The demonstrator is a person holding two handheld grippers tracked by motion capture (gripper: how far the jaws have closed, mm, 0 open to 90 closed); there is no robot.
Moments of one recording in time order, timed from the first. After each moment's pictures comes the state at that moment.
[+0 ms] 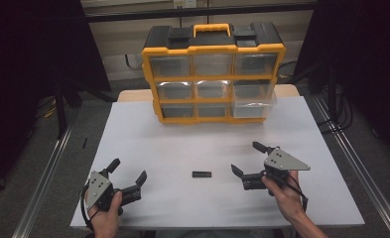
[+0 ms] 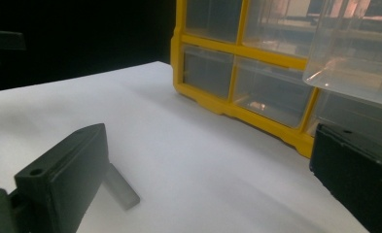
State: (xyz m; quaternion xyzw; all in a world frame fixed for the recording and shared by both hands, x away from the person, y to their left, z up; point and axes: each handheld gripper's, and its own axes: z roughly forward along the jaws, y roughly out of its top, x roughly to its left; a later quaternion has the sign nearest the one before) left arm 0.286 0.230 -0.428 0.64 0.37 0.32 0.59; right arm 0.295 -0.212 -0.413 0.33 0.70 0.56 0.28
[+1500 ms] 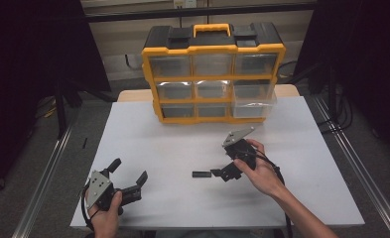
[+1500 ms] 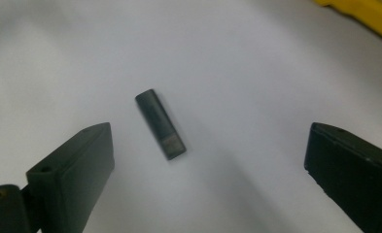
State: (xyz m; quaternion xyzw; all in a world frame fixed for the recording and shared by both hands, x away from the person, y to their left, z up) left arm 0.287 0.230 -0.429 0.64 0.37 0.31 0.59; right arm 0.363 -0.152 -0.402 0.30 0.88 0.36 0.07
